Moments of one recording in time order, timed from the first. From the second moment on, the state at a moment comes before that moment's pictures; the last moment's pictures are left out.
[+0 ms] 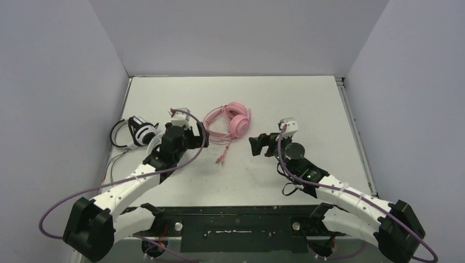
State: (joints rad) left arm -0.49 1.17 0.69 0.06 -0.26 -0.45; right arm 0.75 1.04 0.52 0.34 0.25 0.36
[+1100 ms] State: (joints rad) left arm -0.23 1.26 0.08 1.05 -0.45 -0.02; right arm 0.08 1.16 0.13 0.88 0.29 -0.04
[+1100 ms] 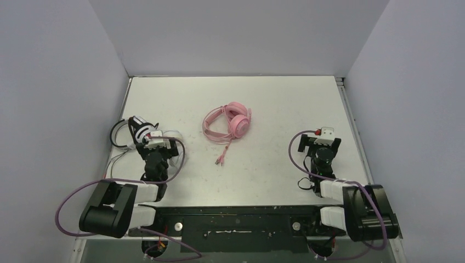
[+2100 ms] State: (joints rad) left arm -0.06 1.60 0.24 1.25 -0.18 -0.06; right arm 0.02 1.62 0.25 1.16 0.21 -0.04
